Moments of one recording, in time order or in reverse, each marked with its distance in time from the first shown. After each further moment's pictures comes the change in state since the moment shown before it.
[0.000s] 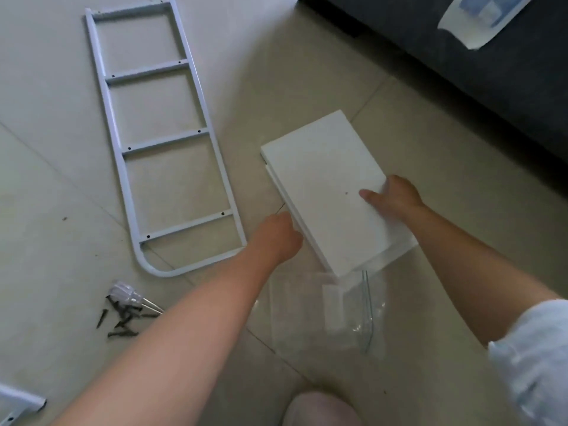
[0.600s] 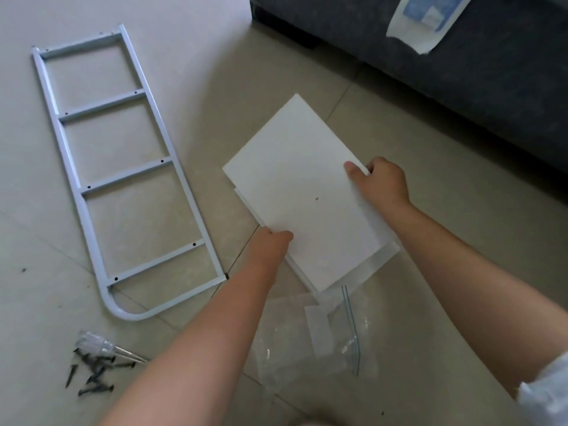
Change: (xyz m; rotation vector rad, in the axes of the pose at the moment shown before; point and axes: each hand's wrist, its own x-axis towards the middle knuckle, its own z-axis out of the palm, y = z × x) left_hand 0.038 0.024 0.027 -0.952 0.074 -0.290; right_hand -0.015 -0.019 -0.038 0.269 0.279 -0.040
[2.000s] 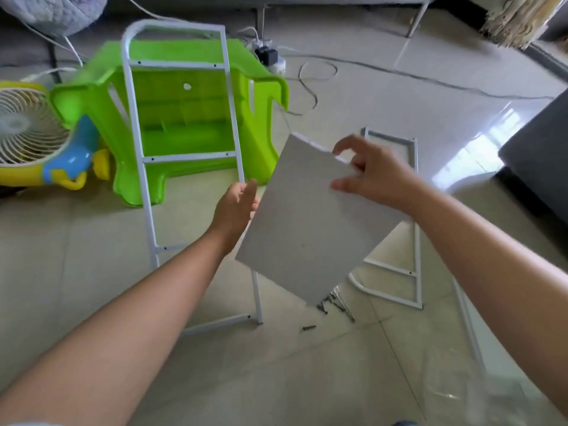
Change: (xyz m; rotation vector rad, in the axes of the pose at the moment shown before) left_hand -0.184 -0.131 -0.435 -0.410 0.583 0.644; right_hand -0.336 -0.375 0.055 -0.082 -0.429 -1.183
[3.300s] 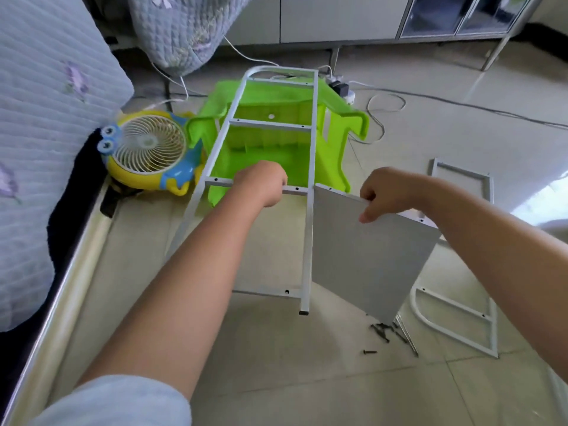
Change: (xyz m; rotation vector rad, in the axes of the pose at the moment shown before) left_hand -0.001 0.084 -0.101 1.391 -0.017 0.073; right_hand 0.042 -0.081 0.029 -0.507 -0.521 -0.102
